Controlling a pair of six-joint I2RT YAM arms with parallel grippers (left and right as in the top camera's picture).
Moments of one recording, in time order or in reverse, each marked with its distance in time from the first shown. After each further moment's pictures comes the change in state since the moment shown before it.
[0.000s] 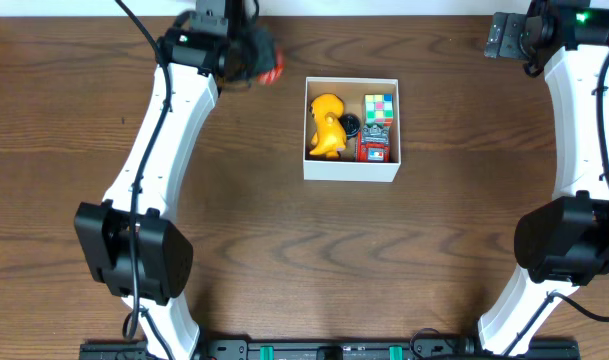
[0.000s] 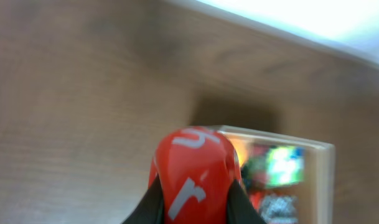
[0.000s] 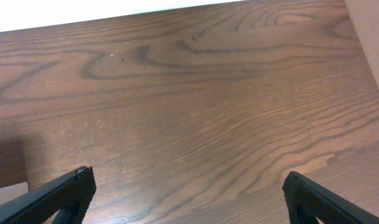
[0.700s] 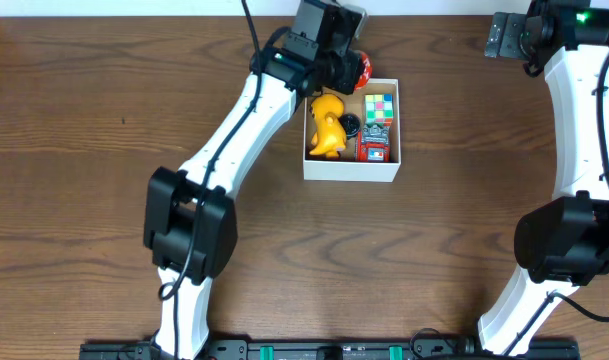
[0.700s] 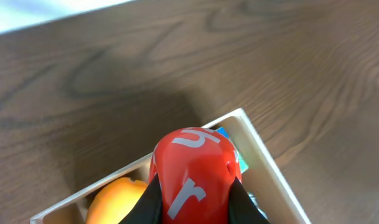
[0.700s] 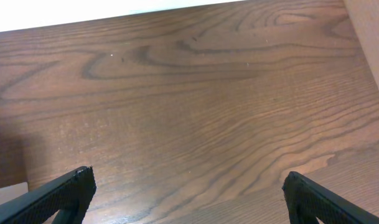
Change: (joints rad) left arm -0.224 0.196 0.009 0.219 0.089 0.322; right arm 0.000 0.000 0.000 0.000 0.000 0.000
